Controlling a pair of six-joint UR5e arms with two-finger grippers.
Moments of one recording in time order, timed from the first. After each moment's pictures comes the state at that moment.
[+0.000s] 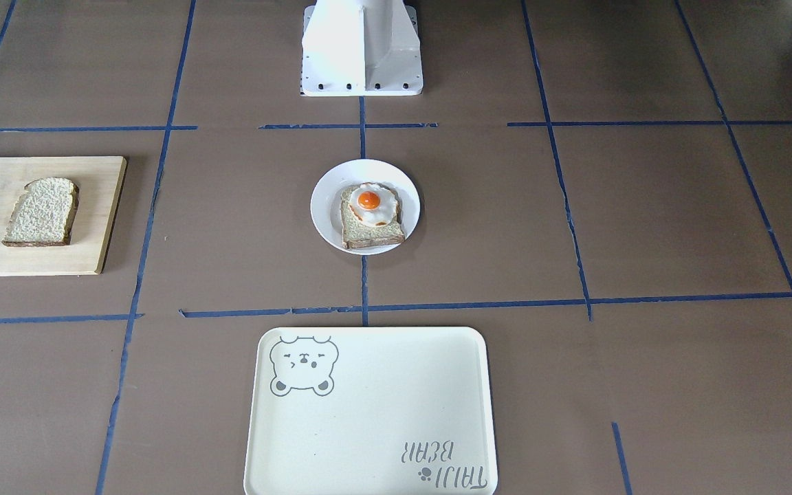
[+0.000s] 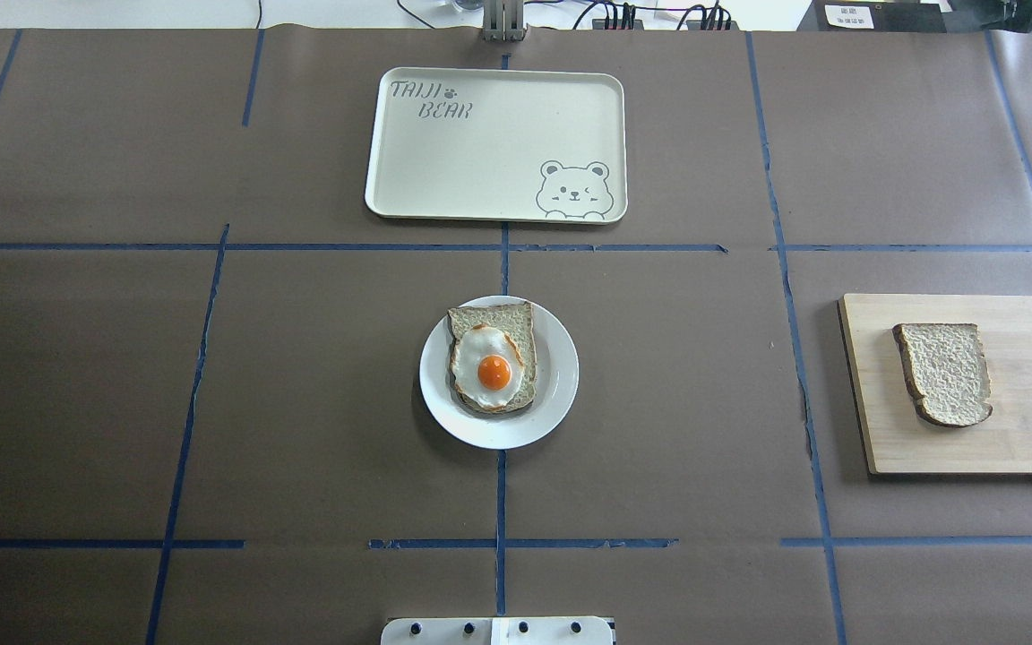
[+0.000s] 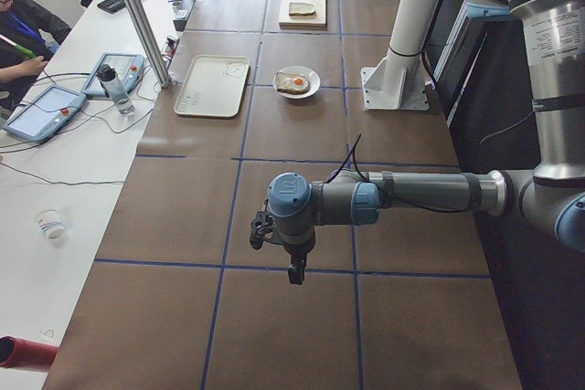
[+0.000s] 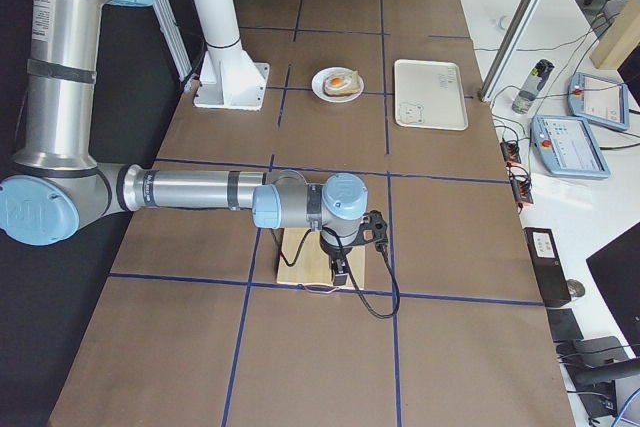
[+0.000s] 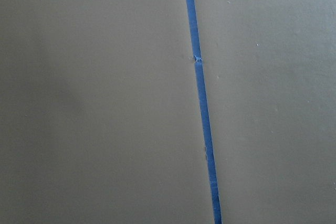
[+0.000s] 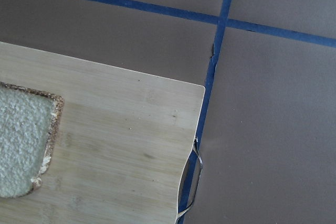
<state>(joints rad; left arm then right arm) -1.51 -1.32 -1.81 -1.52 -2.33 0.14 1.48 -1.73 1.75 -1.55 2.36 -0.11</state>
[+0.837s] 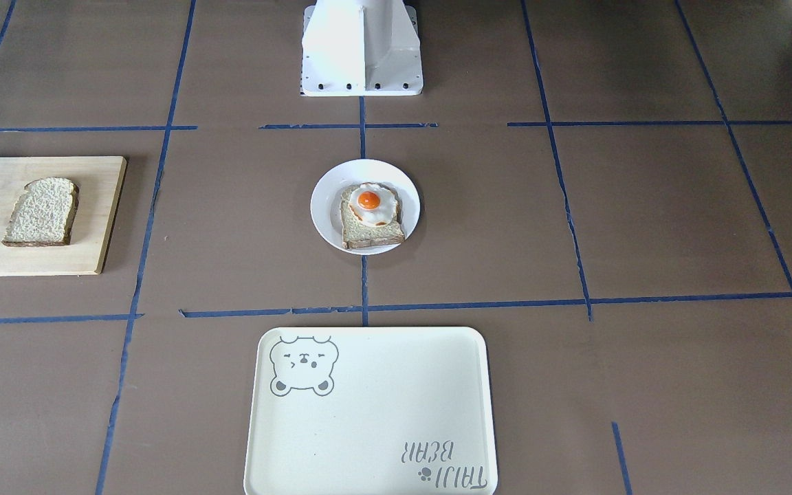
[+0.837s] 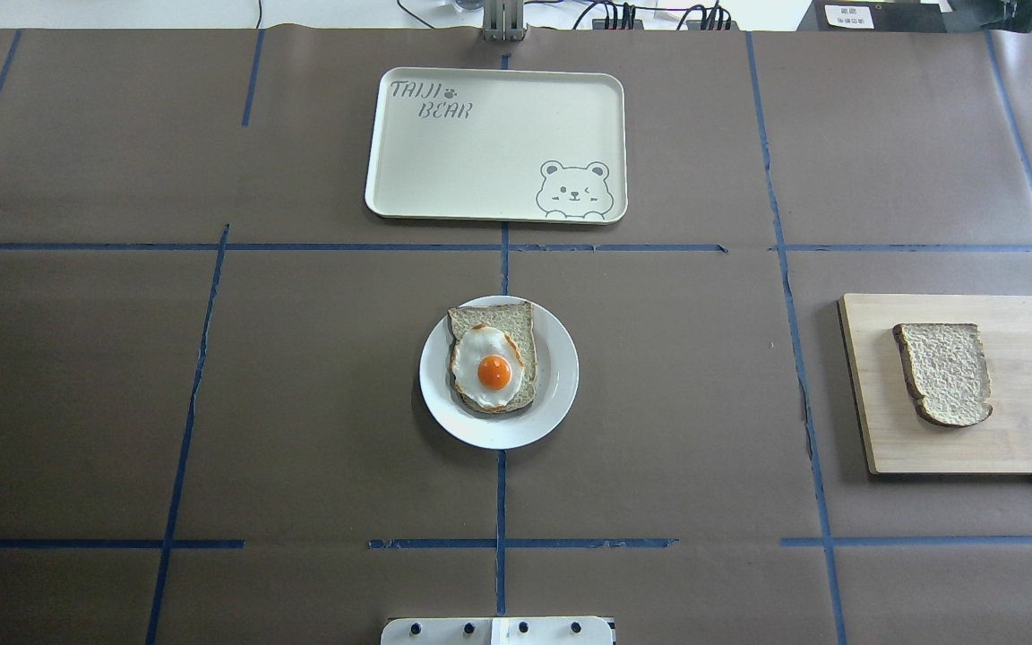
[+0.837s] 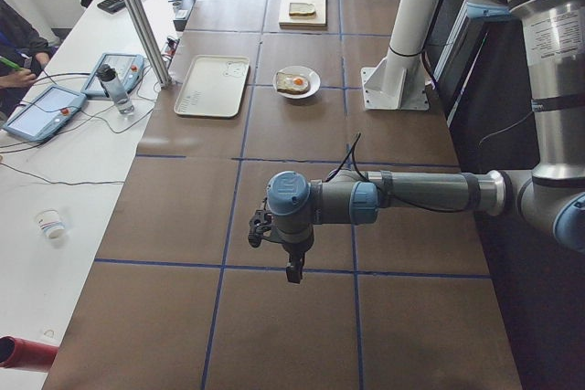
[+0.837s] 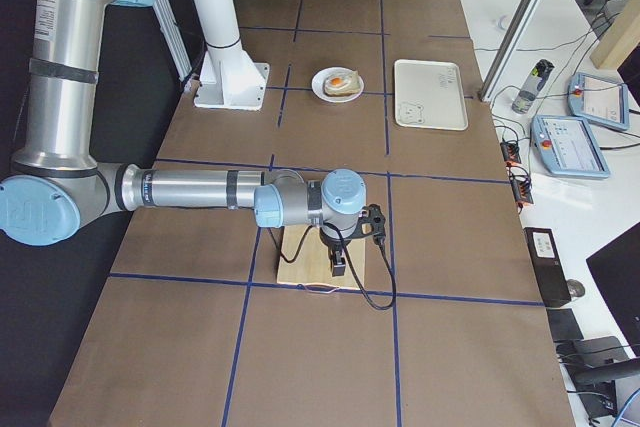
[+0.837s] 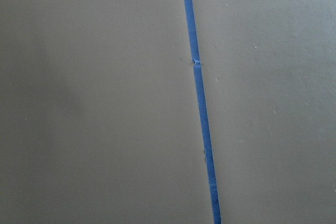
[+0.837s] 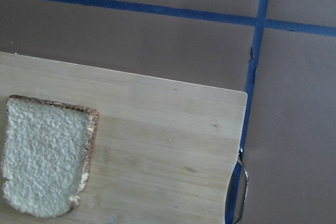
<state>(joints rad) -1.51 -1.32 -1.81 -1.53 -2.33 0.14 1.39 -1.76 1.75 -1.37 2.42 0.14</state>
